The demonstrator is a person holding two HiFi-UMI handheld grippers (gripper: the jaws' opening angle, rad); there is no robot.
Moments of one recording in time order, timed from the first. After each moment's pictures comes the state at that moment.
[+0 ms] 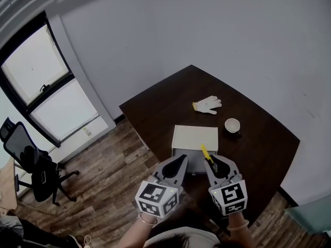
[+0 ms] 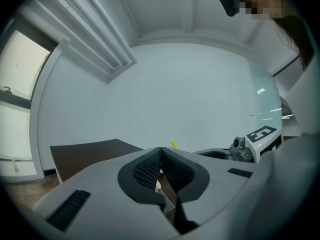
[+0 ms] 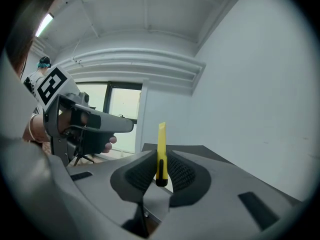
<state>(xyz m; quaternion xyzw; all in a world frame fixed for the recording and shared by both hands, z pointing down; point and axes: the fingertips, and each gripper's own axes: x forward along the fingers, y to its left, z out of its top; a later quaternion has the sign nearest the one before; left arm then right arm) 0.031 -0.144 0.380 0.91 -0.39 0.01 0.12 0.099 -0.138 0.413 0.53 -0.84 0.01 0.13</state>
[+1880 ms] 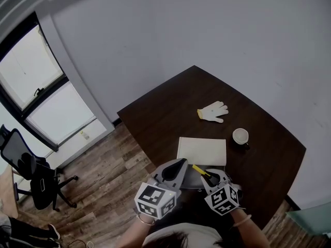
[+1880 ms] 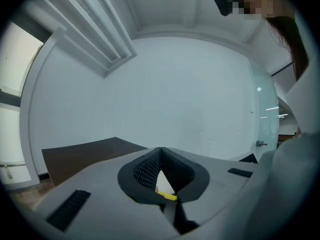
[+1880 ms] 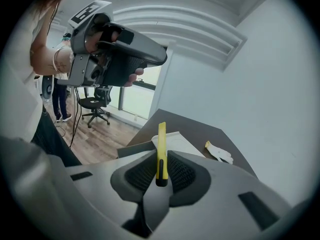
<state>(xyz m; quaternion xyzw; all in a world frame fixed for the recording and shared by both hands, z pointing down) 0.010 -0.252 0.410 0.93 -0.36 0.03 0.12 0.067 -0.229 0.547 0.42 -0.84 0.00 0.34</state>
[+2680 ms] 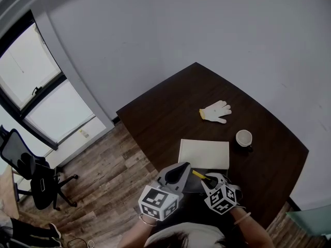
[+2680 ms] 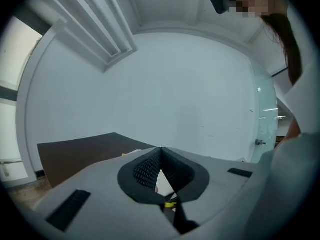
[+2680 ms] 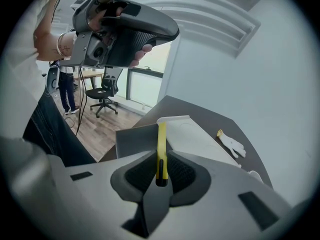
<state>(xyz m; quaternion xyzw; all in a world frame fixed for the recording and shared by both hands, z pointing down) 0.015 -0.279 0.438 0.93 -0.34 0.04 0.13 0.065 -0.250 0.607 0.36 -0.84 0.02 0.40</state>
